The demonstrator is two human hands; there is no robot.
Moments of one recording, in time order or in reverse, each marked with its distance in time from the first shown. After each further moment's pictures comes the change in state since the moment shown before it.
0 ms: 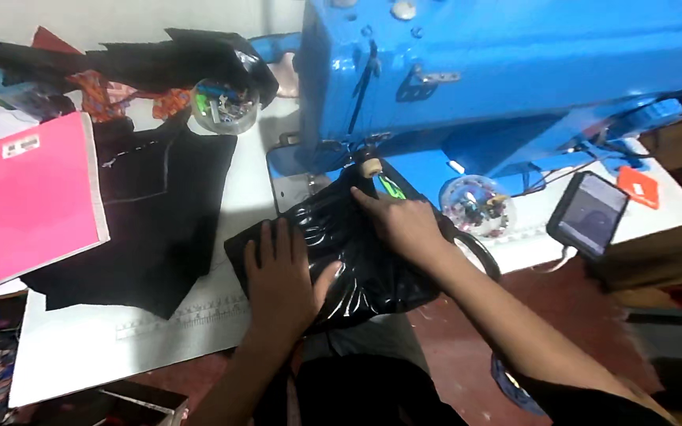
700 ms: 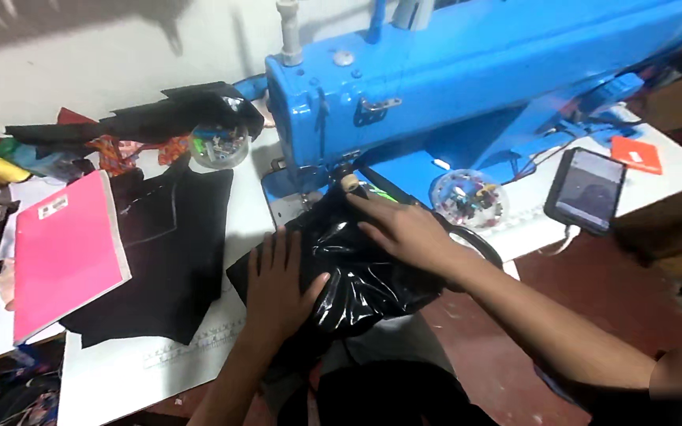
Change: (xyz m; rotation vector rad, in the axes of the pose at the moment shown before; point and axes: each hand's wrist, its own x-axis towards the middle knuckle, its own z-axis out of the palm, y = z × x) left_hand 0.009 -0.035 0.009 0.005 -0.088 0.155; right_hand -0.011 0.000 -0.025 0.219 -0.060 0.003
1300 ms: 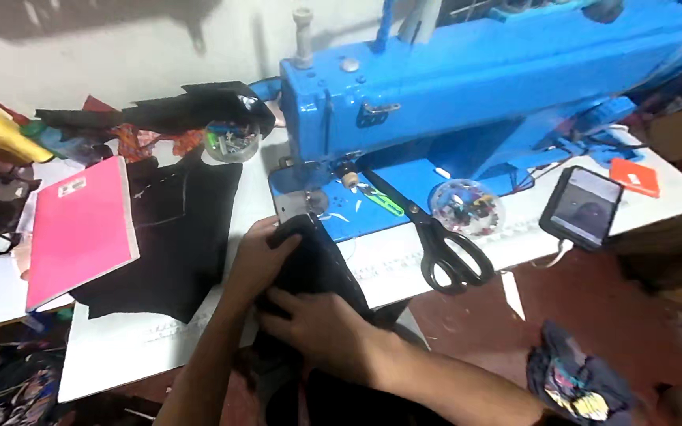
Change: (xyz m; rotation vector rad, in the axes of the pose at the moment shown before) left_hand 0.033 -0.015 -0.050 -0.731 -0.073 -0.357; right_hand -0.037 -0.147 0.035 0.139 -0.167 -0.435
